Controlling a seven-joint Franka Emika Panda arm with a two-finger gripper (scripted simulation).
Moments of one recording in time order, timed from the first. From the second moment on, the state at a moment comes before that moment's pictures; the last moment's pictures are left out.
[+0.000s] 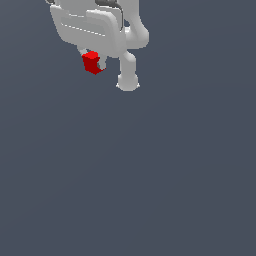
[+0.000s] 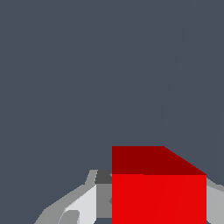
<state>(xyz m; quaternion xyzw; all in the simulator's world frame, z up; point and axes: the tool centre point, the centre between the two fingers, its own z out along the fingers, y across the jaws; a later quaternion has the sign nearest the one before) -0.061 -0.093 0.438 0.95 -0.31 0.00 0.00</state>
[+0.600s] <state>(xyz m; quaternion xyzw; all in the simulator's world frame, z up) -0.061 -0.098 0.484 0.95 -0.31 0.00 0.00</state>
